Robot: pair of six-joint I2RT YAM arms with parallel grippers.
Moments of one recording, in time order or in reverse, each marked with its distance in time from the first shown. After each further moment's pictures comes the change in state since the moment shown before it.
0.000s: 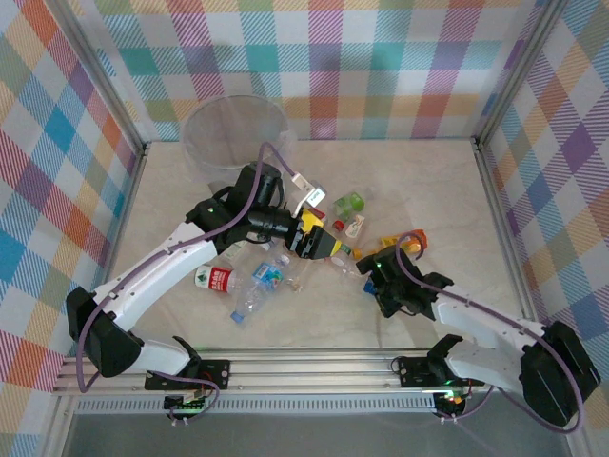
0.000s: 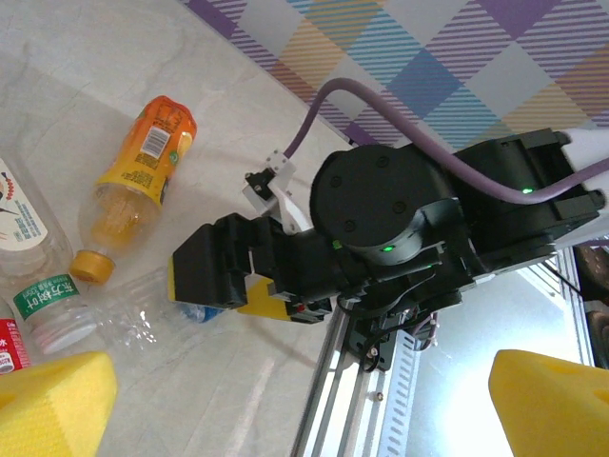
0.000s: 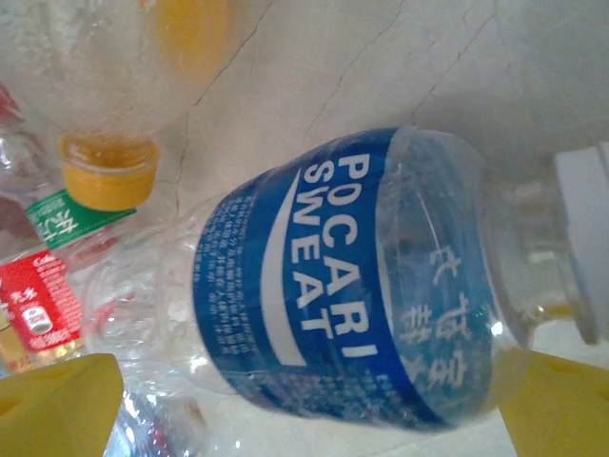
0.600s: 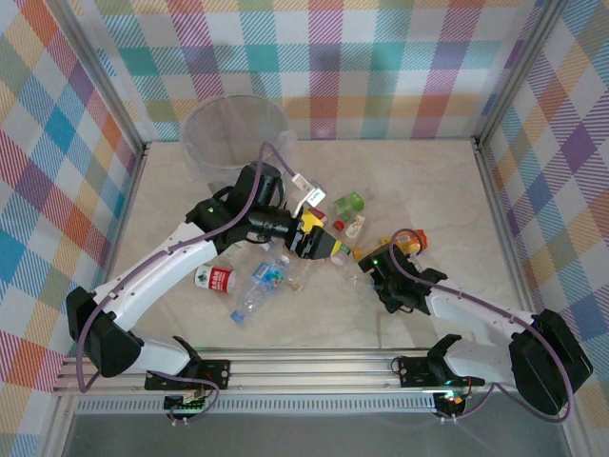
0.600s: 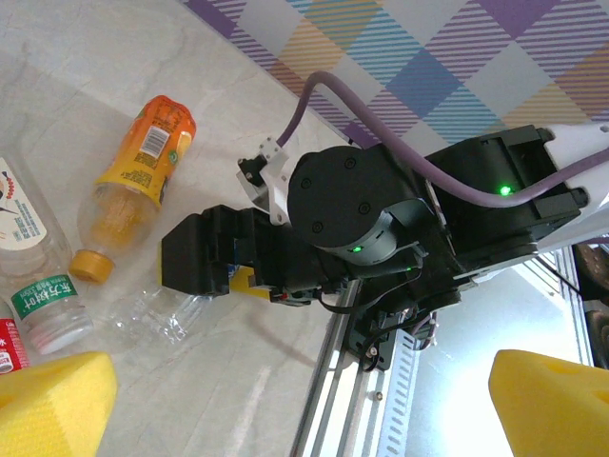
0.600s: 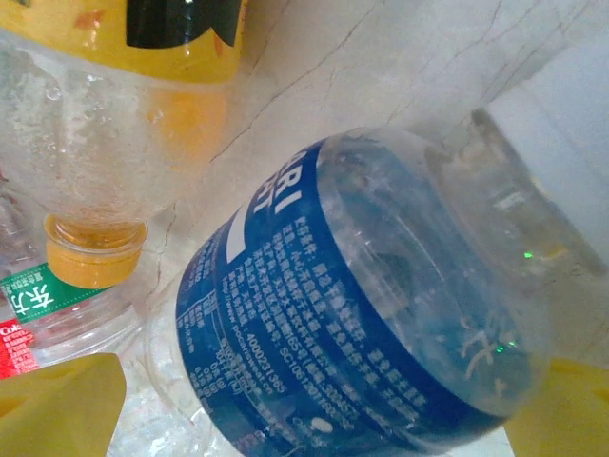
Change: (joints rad) left arm -0.001 0.000 0.000 -0.001 0.002 0.000; right arm -0.018 0.062 0.026 -0.018 0.109 -0.092
